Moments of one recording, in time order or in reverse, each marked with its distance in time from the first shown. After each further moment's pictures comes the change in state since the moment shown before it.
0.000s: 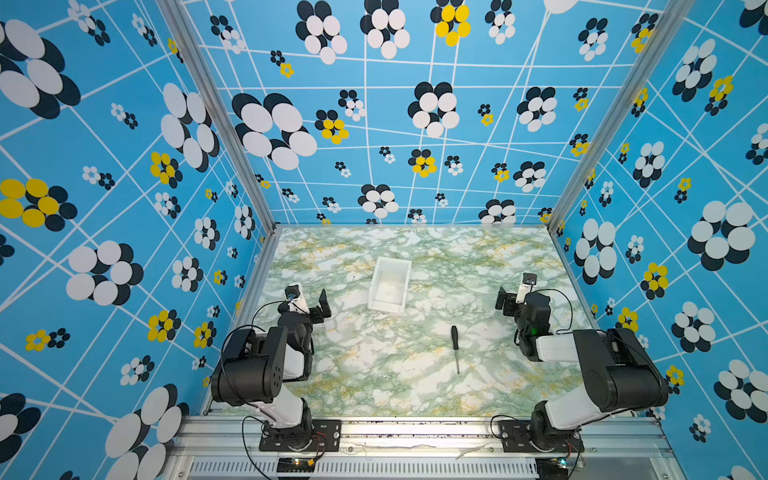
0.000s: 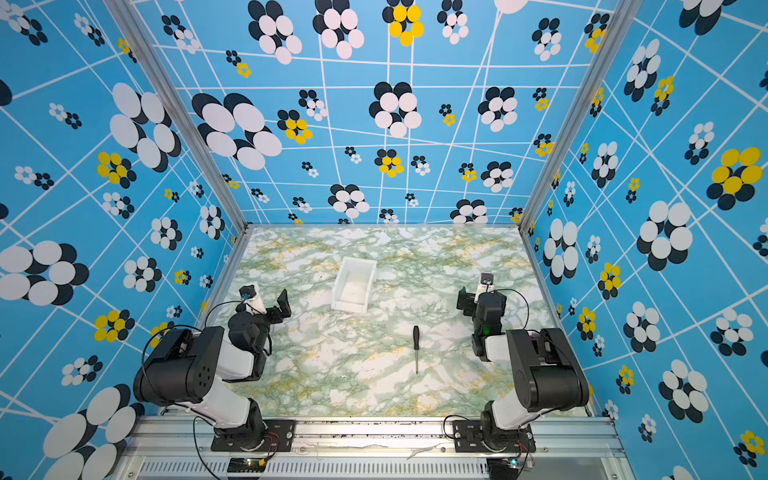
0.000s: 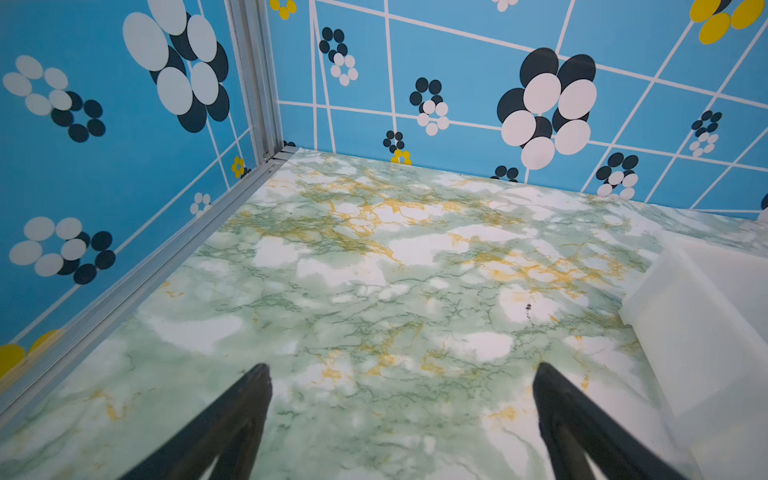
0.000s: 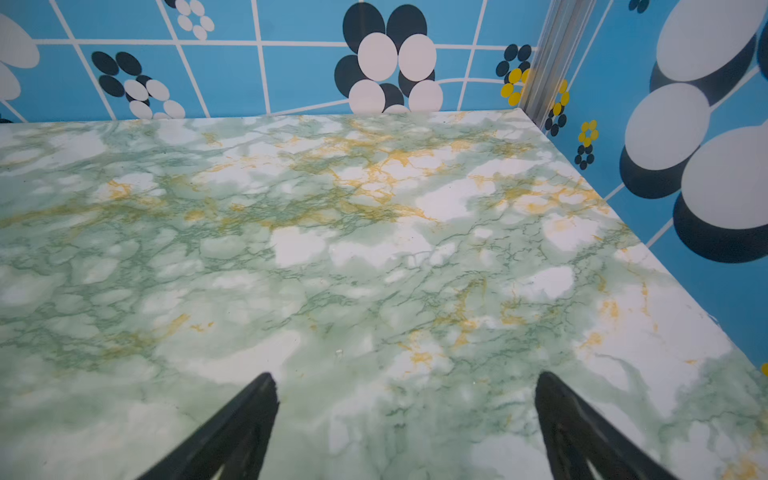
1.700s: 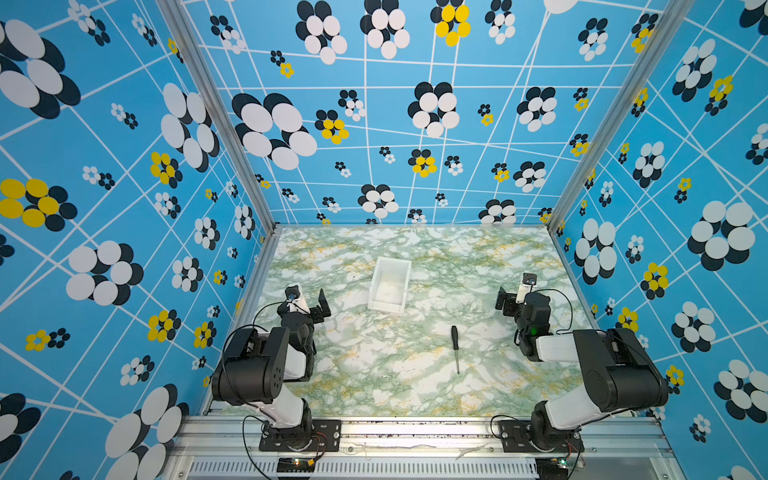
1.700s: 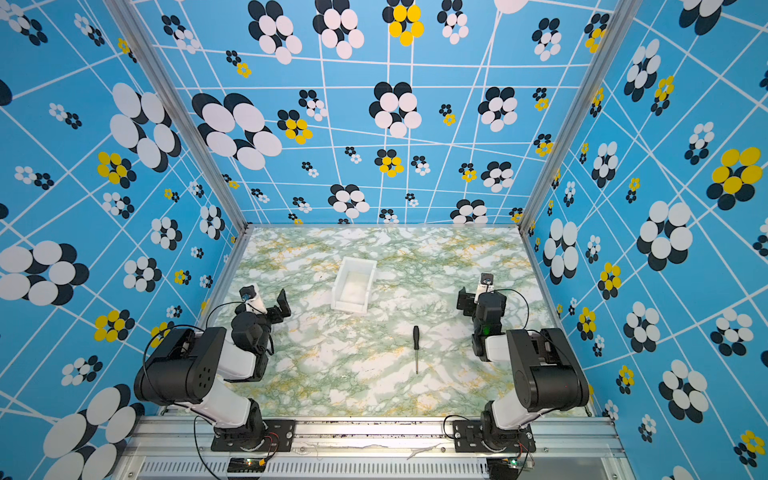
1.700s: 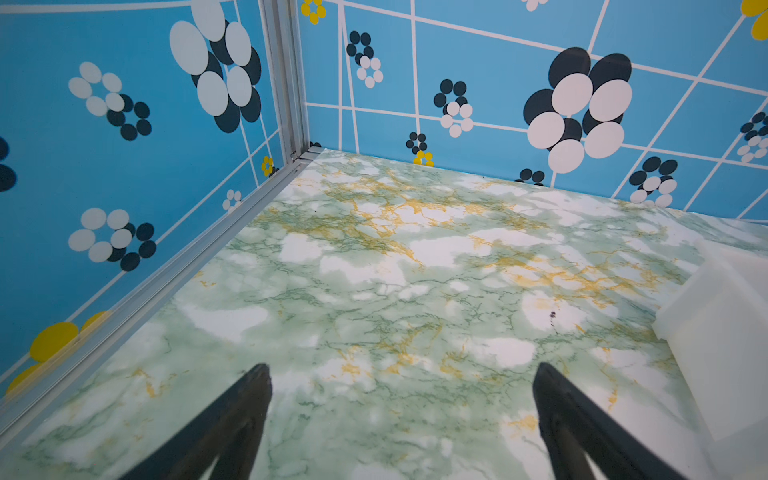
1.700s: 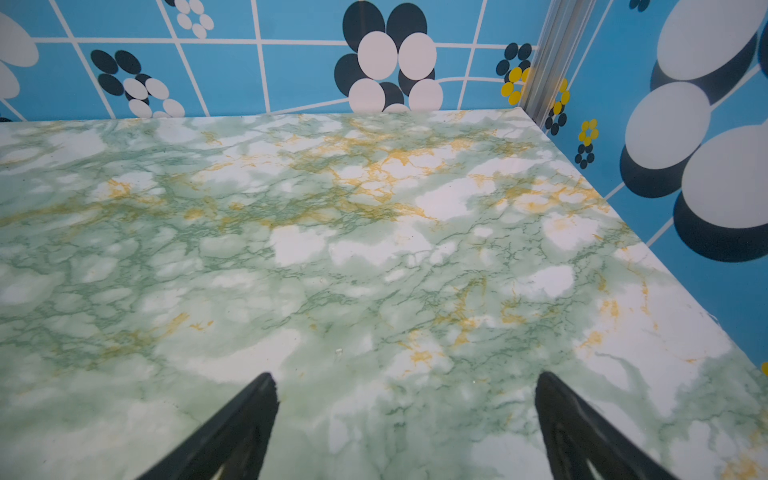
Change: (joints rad) left arm -0.039 0.000 -0.006 0.000 -0.117 0.000; right arm 0.000 0.000 0.000 -0.002 0.001 0.001
